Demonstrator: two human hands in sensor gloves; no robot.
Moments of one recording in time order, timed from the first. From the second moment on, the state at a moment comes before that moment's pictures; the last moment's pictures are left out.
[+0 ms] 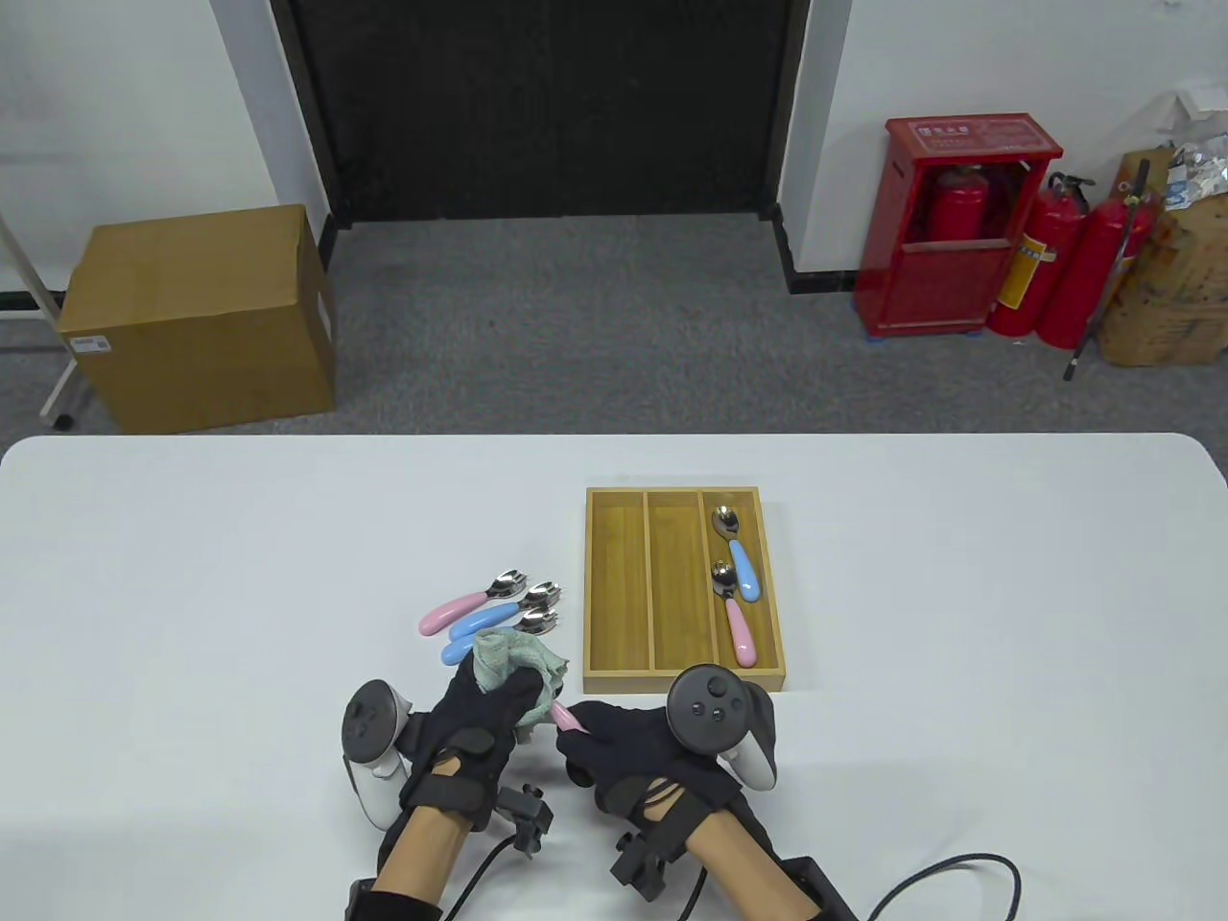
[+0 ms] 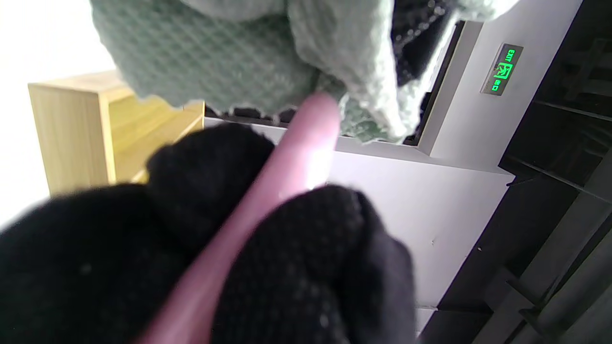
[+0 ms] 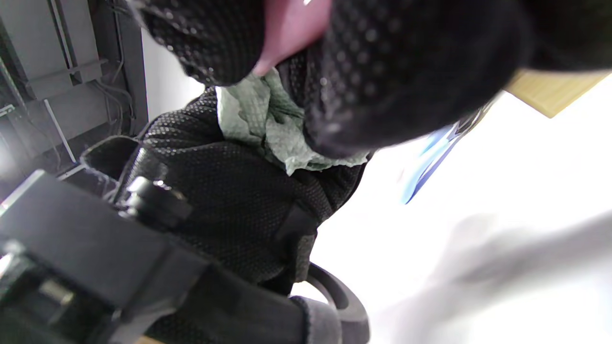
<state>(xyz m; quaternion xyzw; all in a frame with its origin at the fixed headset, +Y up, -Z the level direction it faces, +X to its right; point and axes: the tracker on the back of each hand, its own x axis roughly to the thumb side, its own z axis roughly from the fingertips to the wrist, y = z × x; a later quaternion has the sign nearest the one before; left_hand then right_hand) -0.186 -0.763 -0.339 -0.04 -0.06 0.76 0.65 0.039 -0.726 -0.330 0.24 0.08 0.81 0.52</state>
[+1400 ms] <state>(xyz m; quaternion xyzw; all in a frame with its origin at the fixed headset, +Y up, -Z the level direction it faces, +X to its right) -0.210 -0.743 -0.342 0.11 -0.04 0.57 0.81 0.051 -0.726 -0.336 0.23 0.04 0.84 0.48</state>
